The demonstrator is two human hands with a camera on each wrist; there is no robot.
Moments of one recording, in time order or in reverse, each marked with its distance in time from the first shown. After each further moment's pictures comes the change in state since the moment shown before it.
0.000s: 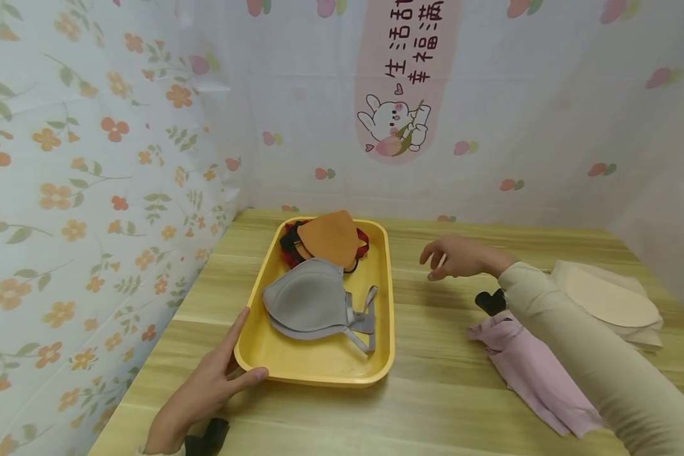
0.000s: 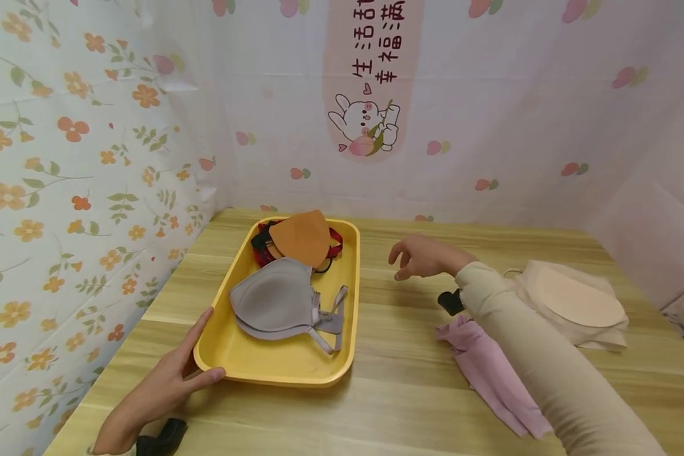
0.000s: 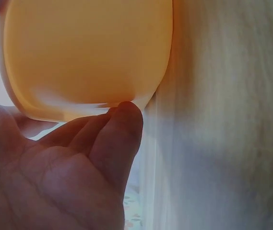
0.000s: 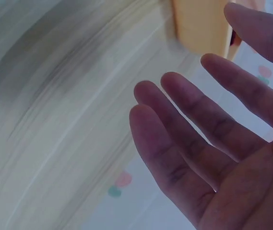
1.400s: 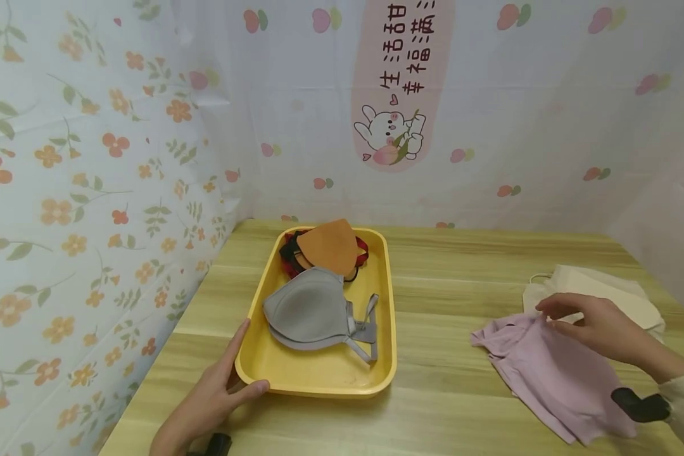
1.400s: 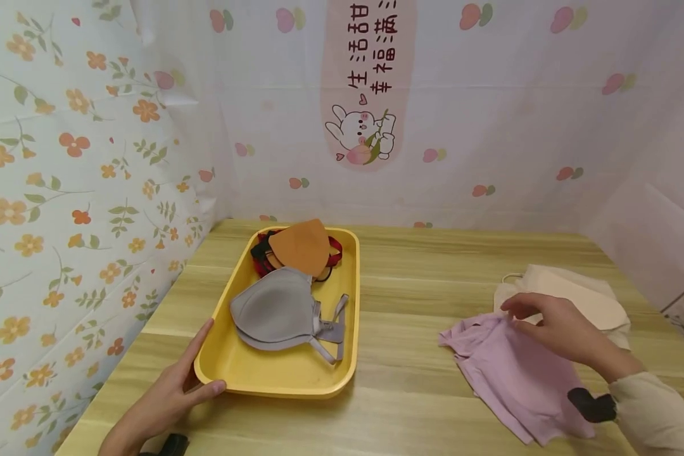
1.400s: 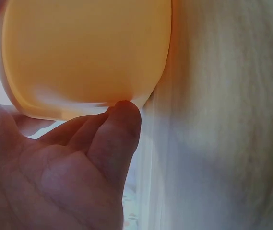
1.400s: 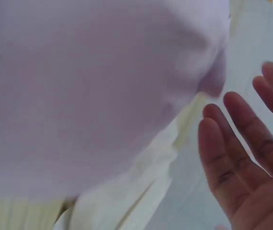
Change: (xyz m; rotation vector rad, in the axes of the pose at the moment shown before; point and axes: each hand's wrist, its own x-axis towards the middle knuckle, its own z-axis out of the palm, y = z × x) left_hand -0.001 0.003 0.003 -0.039 0.004 -0.023; right_hand -0.167 0.117 0.066 -0.160 0.586 0.000
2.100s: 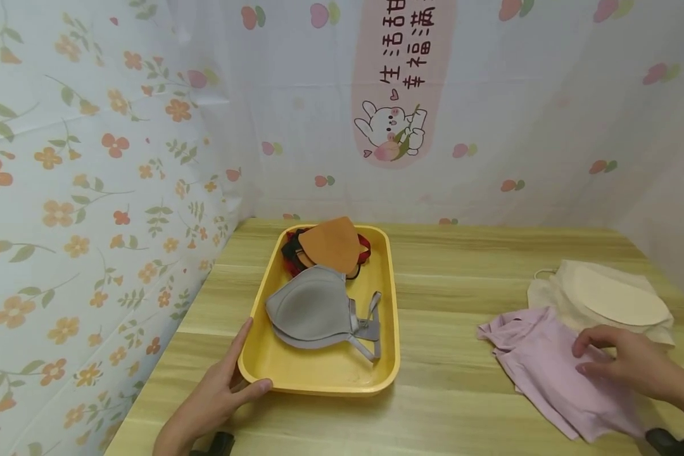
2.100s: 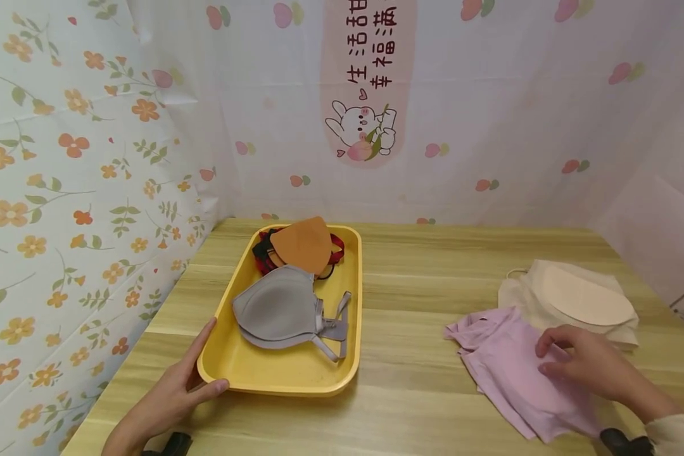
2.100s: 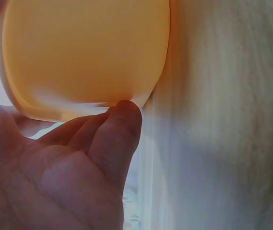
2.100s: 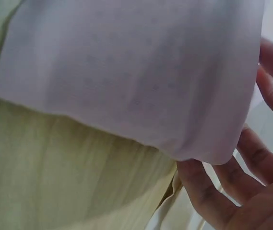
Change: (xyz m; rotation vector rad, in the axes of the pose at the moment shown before) left_hand -0.001 0.001 0.000 -0.013 -0.006 -0.014; right_hand -0.057 0.030 0.026 0.020 0.044 0.063
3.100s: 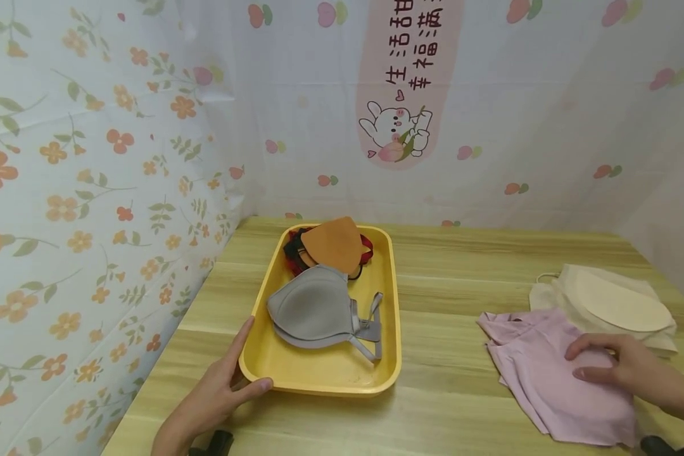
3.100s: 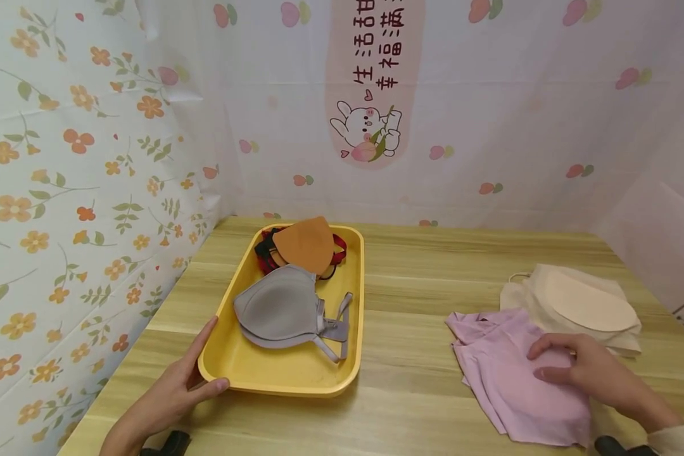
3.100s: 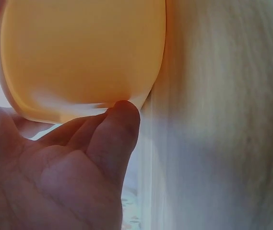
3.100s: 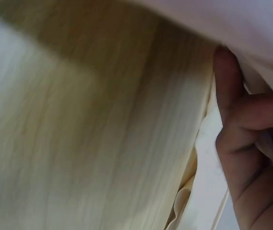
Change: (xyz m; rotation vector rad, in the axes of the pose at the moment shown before) left_hand 0.001 0.001 -0.002 -0.009 -0.030 0.015; right_hand 0.000 -0.006 0.002 0.202 -0.078 0.101
